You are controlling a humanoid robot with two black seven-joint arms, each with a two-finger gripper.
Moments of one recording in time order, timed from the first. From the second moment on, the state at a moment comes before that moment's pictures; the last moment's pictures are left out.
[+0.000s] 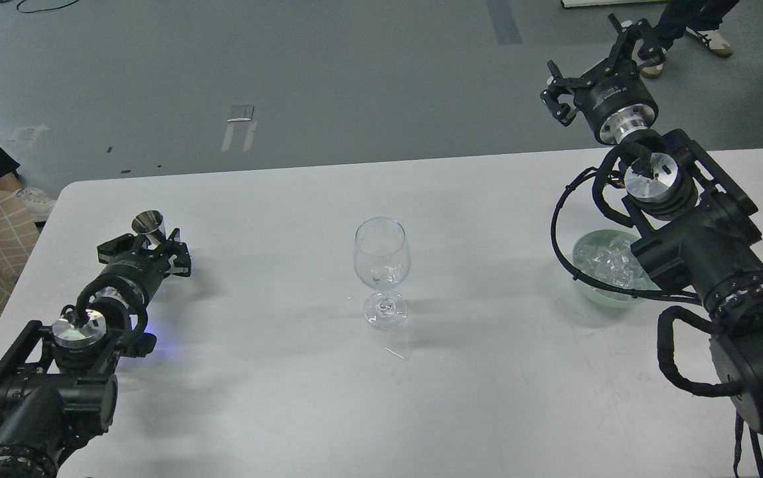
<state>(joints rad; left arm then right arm) -0.42 0.21 -1.45 -0.66 -0.23 -0.12 0.13 0.92 -0.01 1.40 0.41 -0.38 0.28 0.14</state>
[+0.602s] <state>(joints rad) -0.41 0.21 -1.45 -0.66 -0.22 -0.19 0.15 0.92 -0.01 1.40 0.41 -0.38 0.28 0.14</state>
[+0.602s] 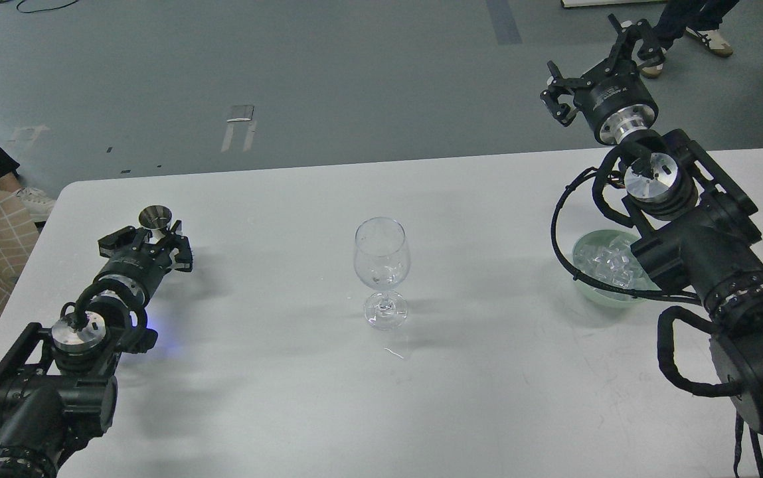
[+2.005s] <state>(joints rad) -0.36 0.23 -1.45 -0.89 -0.23 -0.26 0.18 0.91 -0.02 1.39 0.41 -0.38 0.28 0.14</state>
